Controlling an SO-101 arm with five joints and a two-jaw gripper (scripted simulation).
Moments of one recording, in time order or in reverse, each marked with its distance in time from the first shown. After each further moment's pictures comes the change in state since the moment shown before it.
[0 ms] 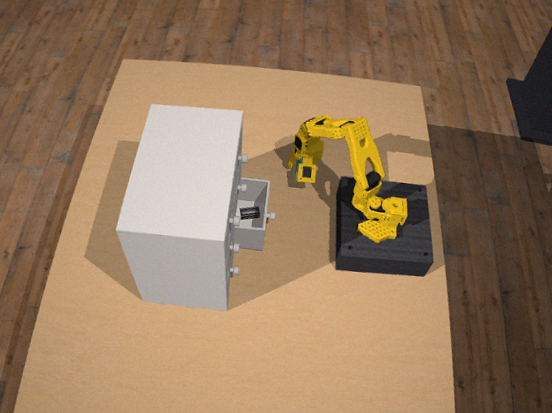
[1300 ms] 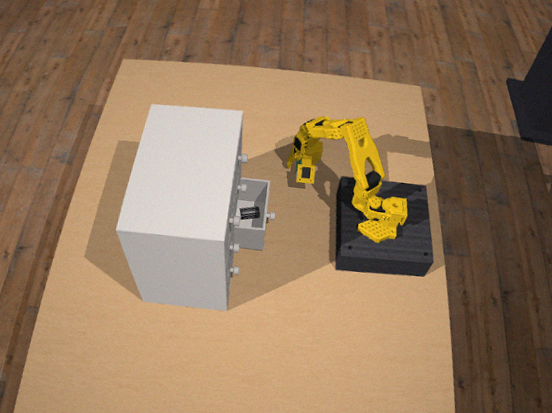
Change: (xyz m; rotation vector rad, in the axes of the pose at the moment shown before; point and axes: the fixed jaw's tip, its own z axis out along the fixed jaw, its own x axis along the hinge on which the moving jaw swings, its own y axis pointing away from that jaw) arm 0.003 -0.003 0.005 0.014 0.017 0.000
